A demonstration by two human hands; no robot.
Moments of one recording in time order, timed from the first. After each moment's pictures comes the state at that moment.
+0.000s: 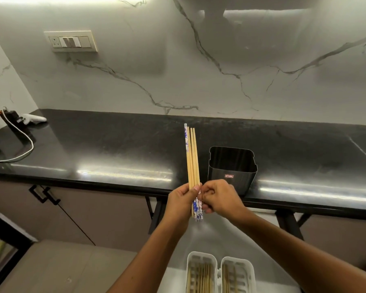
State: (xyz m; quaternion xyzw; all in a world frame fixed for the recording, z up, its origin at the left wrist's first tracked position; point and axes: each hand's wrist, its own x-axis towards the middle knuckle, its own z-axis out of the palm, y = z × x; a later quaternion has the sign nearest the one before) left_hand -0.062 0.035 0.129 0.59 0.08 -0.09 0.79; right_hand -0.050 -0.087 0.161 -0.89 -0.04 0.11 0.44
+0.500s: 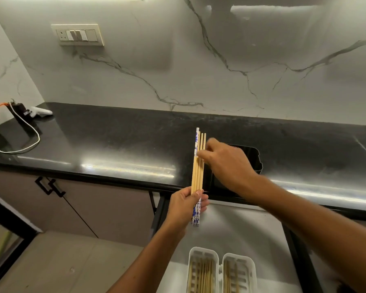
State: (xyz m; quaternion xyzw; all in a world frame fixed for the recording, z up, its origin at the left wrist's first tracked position) left_hand -0.069 0.039 0.111 0.62 0.11 -0.08 0.77; right_hand -0.025 -0.089 0.223 -0.93 -0.31 -0.17 0.00
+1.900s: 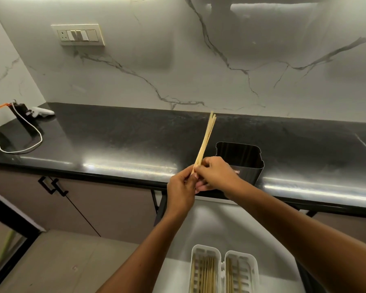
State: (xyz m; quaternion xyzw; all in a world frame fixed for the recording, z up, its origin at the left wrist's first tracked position) left_hand -0.058 0.045 0.140 0.72 0.01 0.09 0.69; right_hand -0.029 -0.059 0.197 -0.83 -0.01 0.14 0.53
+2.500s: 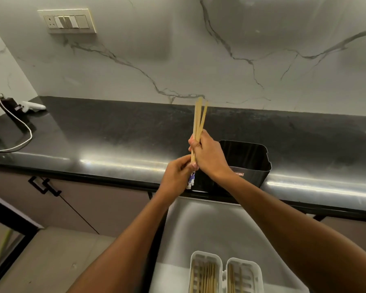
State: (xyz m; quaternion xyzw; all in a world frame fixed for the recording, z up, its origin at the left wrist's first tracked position) left_hand 0.015 0.063 0.128 0.76 -0.05 0.01 0.65; right_hand 0.040 -0.042 0.182 -0.86 -0.10 -0.07 0.50
